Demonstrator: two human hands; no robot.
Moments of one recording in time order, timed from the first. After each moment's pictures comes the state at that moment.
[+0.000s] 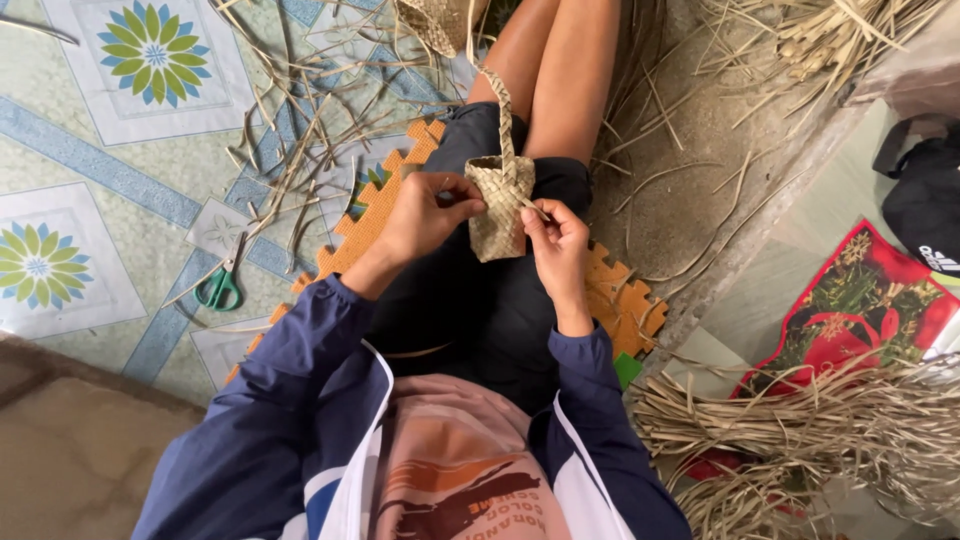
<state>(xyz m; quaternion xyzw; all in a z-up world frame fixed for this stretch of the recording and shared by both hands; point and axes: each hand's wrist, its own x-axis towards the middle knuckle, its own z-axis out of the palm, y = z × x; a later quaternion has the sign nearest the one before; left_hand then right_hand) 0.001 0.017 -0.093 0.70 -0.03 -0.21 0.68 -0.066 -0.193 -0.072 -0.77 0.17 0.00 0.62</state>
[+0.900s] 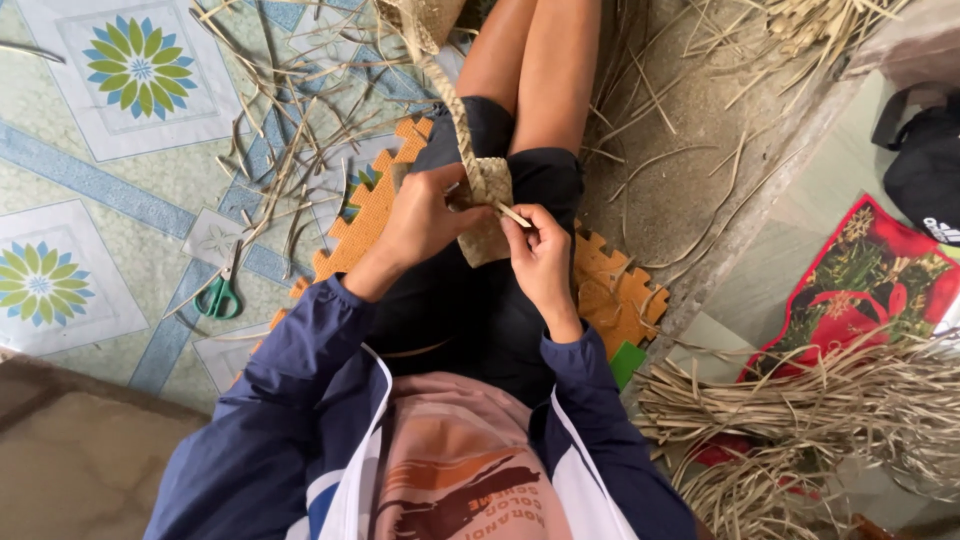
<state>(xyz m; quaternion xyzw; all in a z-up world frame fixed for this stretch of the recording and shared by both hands) 0.004 0.007 -0.042 0.83 -0.13 -0.15 0.53 -0.079 -0.172 -0.044 -0.82 0.12 -0.02 0.56</state>
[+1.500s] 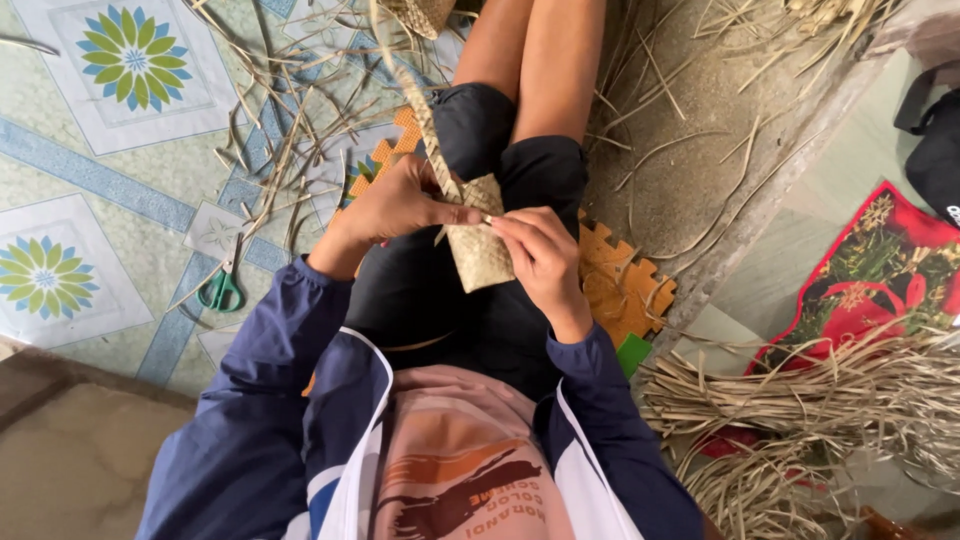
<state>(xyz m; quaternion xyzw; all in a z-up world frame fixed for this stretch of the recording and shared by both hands) 0.030 0.037 -0.040 0.69 -0.13 -0.37 0.62 -0.063 -0.171 -0.007 -0.86 -0.14 -0.20 0.45</state>
